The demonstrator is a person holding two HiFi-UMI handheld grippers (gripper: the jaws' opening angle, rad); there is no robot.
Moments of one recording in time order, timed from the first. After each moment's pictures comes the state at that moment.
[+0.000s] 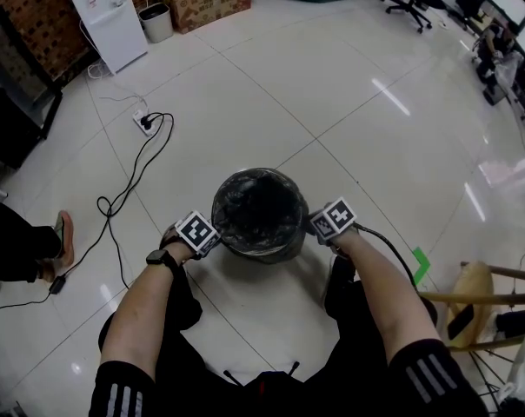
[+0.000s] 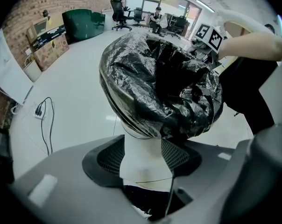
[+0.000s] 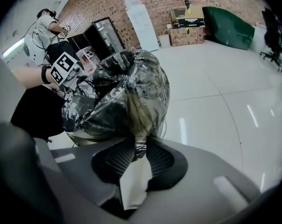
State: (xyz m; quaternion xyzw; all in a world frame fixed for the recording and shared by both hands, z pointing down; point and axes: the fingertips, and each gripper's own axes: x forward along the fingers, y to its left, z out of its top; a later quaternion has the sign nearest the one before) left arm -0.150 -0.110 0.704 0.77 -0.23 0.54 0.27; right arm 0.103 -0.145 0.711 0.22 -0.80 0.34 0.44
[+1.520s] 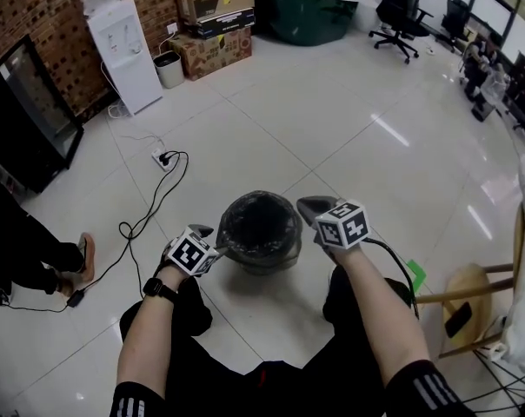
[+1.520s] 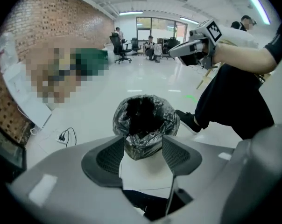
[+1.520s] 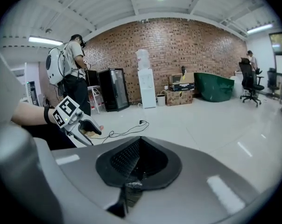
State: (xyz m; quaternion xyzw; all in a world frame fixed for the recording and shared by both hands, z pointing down) left arm -0.136 -0.073 0.518 0.83 -0.31 0.44 0.15; right arm 0.062 -0.142 0.427 0.35 -0.90 0.17 0.21
